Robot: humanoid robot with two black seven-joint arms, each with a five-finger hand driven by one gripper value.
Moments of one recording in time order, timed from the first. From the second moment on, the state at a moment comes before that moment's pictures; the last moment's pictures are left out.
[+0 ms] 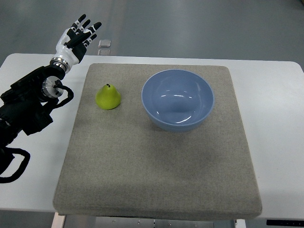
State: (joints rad) left arm -1.02 0.15 -0.55 -0.28 -0.09 -0.25 -0.31; right arm 0.03 0.00 -0.07 0.11 -0.04 0.14 0.03
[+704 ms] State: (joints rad) left arm -1.02 0.15 -0.55 -0.28 -0.09 -0.25 -0.31; right arm 0.03 0.00 -0.07 0.11 -0.04 0.14 0.03
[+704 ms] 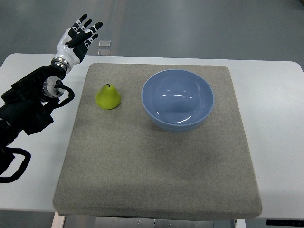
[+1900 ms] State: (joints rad) left arm -1.02 0.16 -0.51 -0.30 -0.08 -0.24 -0.31; right arm 0.03 0.00 -0.07 0.11 -0.04 0.14 0.03
